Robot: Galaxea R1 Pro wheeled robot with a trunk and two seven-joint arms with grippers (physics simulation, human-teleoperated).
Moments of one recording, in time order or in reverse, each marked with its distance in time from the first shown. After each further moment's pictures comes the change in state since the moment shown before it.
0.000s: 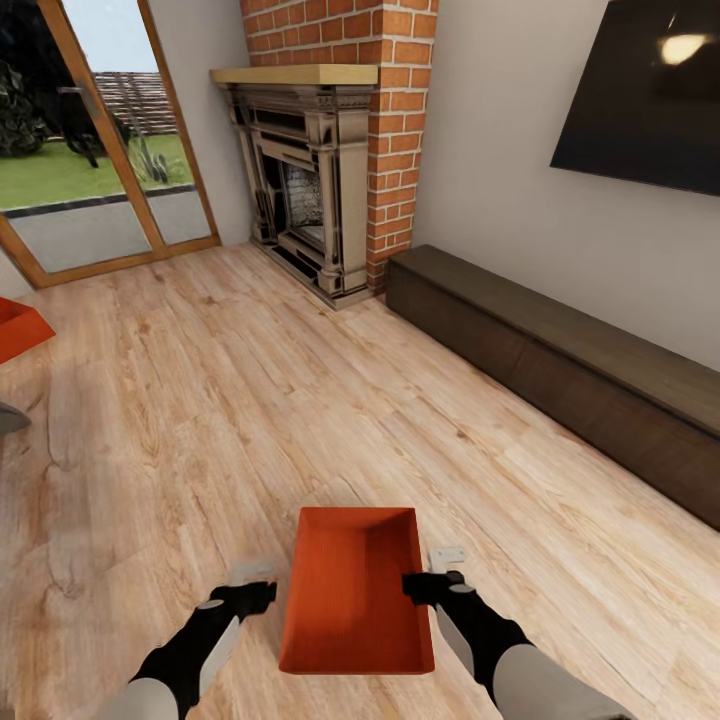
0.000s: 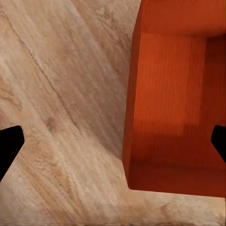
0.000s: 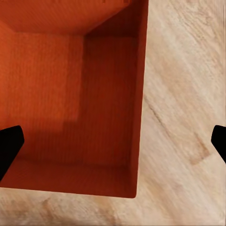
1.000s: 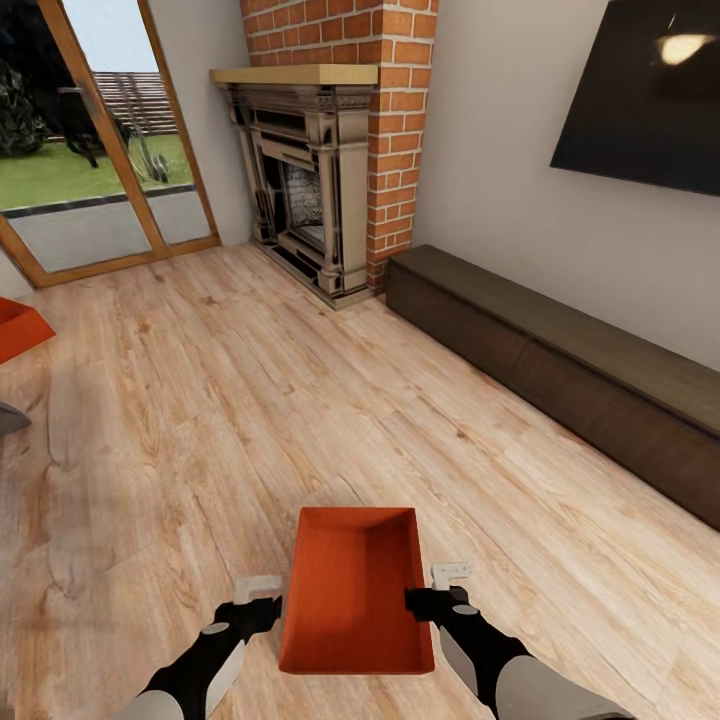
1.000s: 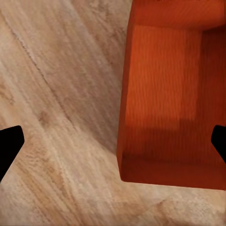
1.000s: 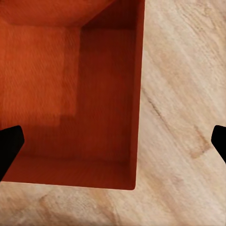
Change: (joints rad) left arm 0.000 -0.024 0.000 0.123 -0.007 -0.141 0.002; right arm 0.000 -0.002 -0.004 0.115 -0.005 -0.126 -0.001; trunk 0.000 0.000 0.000
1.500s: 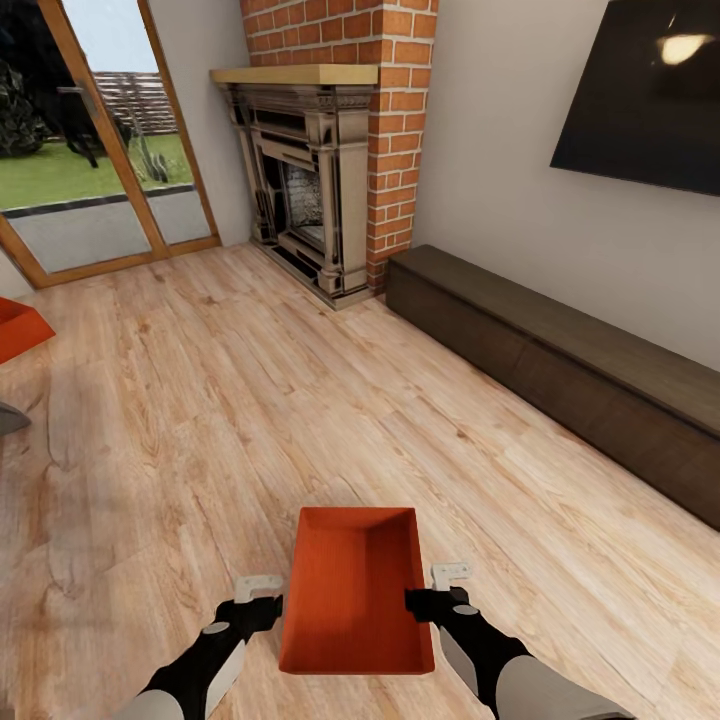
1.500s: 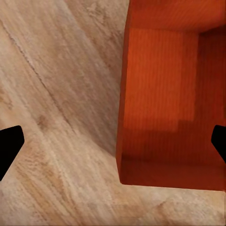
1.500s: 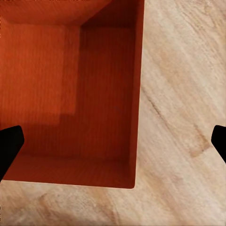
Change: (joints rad) left arm 0.000 0.001 -0.008 -0.002 -0.007 -0.006 -0.007; right arm 0.000 -0.001 0.000 0.001 0.000 0.004 0.000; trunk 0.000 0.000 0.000
